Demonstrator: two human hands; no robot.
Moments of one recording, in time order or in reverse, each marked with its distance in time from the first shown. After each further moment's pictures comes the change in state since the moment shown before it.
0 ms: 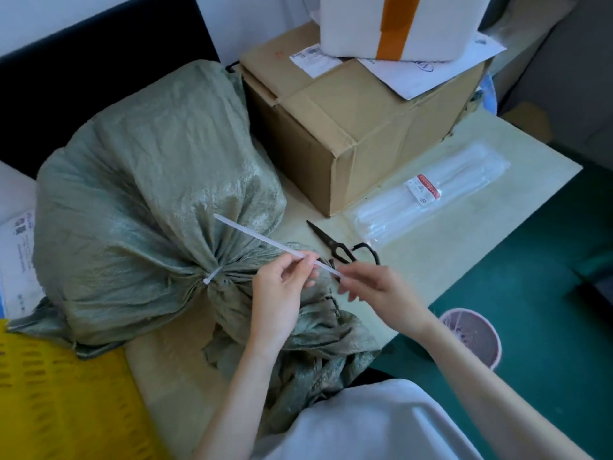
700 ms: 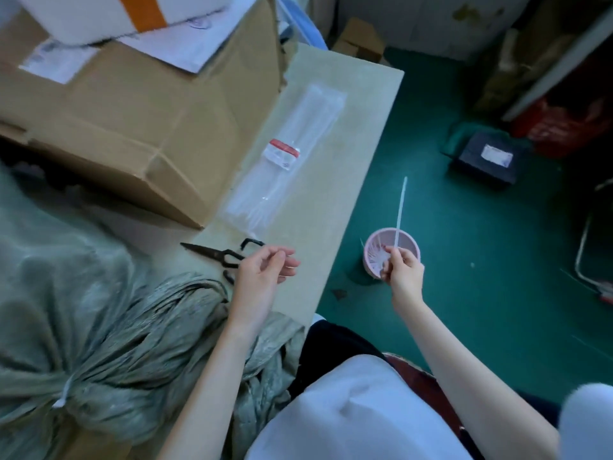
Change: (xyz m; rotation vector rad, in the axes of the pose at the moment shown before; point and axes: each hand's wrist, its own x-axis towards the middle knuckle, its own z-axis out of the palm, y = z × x) left_hand 0.026 -0.024 0.118 0.258 -0.572 -0.159; right_hand -0.091 0.169 -0.057 0.739 1.294 0.639
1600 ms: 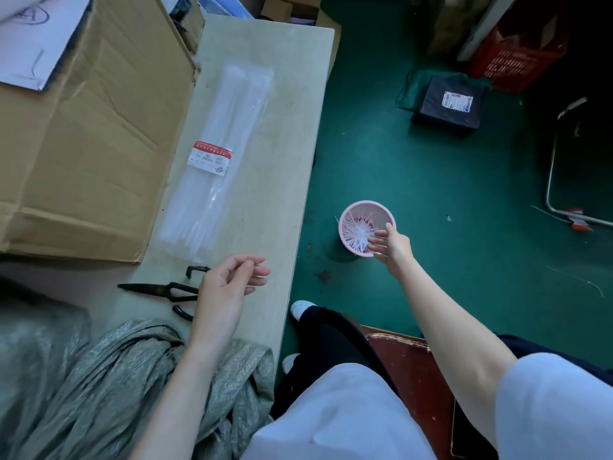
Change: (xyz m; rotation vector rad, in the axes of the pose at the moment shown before) left_hand 0.037 0.004 0.033 0.169 -0.115 -0.043; right_hand 0.118 0.027 -0.044 0.019 0.062 0.393
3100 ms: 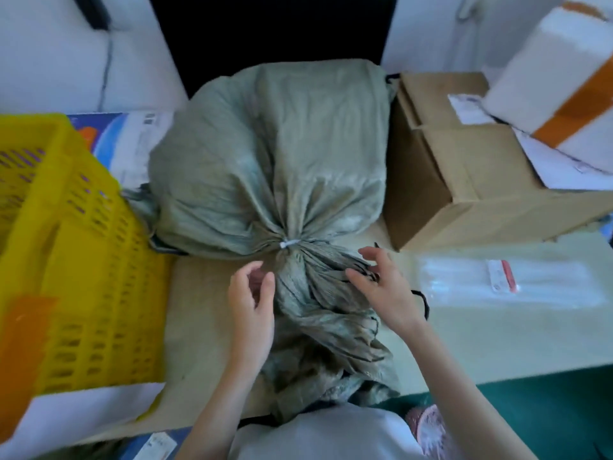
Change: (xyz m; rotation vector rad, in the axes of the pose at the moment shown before) left_hand -0.190 -0.138 -0.097 -0.350 1.397 -0.025; right_hand -0.330 0.064 0.219 -1.301 -1.184 -1.146
